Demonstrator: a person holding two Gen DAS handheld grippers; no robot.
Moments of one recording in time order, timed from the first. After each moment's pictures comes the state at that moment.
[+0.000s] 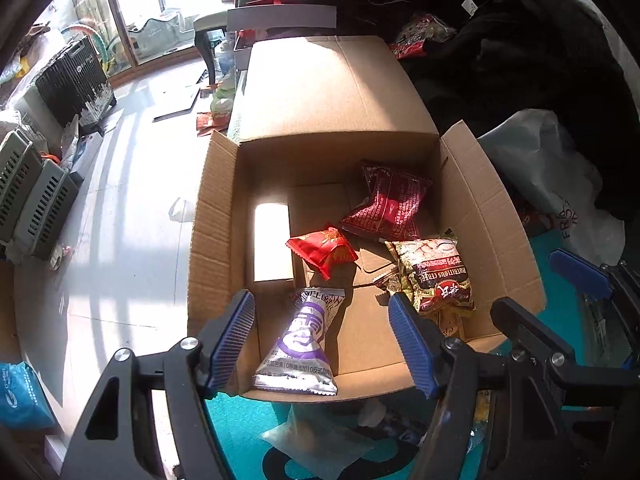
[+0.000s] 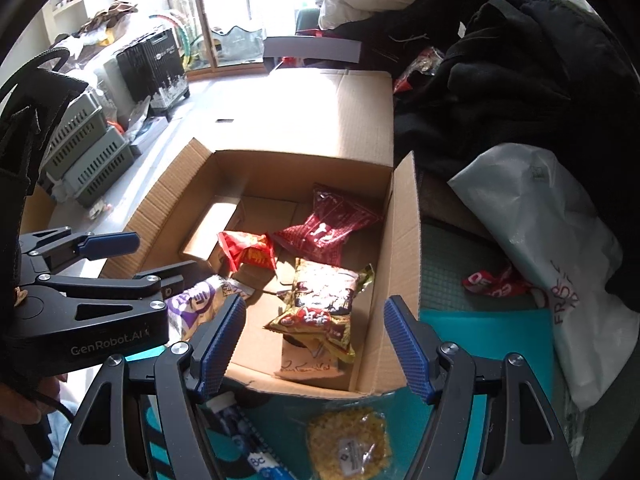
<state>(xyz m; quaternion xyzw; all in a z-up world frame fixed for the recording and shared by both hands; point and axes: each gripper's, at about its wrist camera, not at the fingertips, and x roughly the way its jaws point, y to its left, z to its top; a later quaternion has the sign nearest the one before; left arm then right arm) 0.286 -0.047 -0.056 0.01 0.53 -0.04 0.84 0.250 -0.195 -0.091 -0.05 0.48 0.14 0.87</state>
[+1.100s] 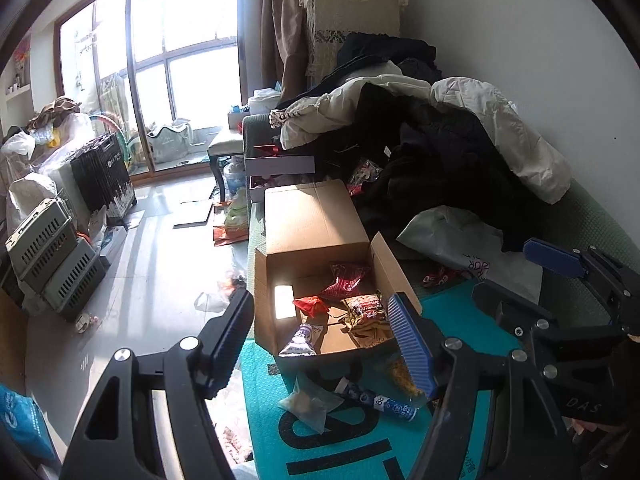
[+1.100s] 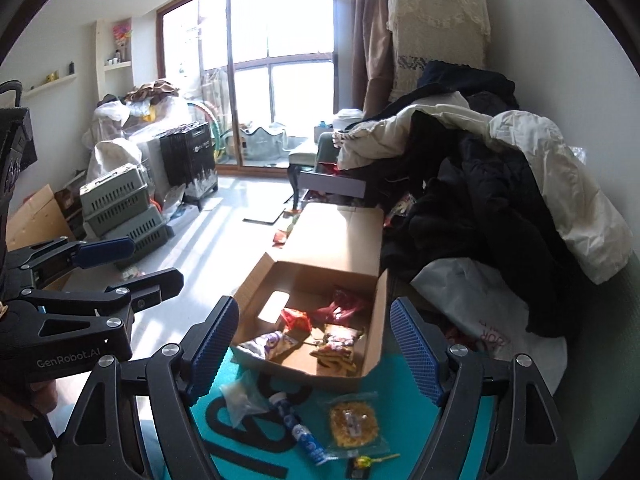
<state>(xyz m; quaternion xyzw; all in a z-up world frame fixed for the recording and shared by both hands) 0.108 -0.042 0.124 0.02 0.34 -0.07 0.94 0.097 -0.212 0.079 -0.03 0.30 0.16 0.94</state>
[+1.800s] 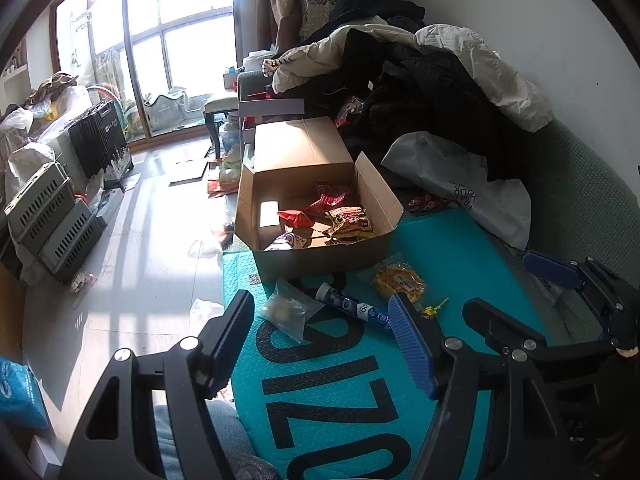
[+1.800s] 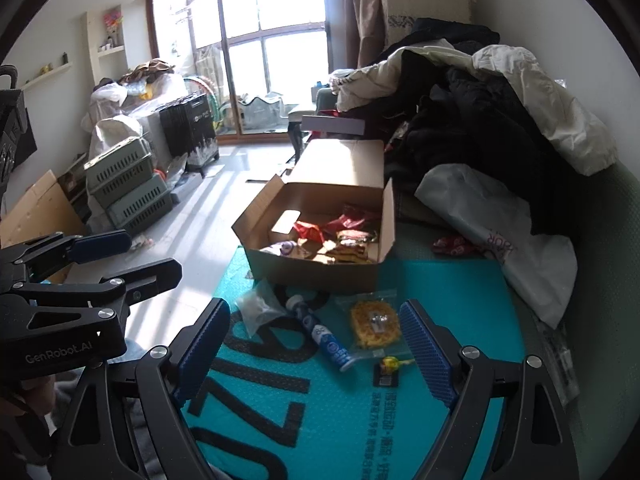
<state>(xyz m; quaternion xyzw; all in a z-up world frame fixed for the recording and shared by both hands) 0.016 -0.058 0.042 0.02 0.40 -0.07 0.92 -0.007 -0.223 -0.005 -0.01 0.36 0.16 0.92</state>
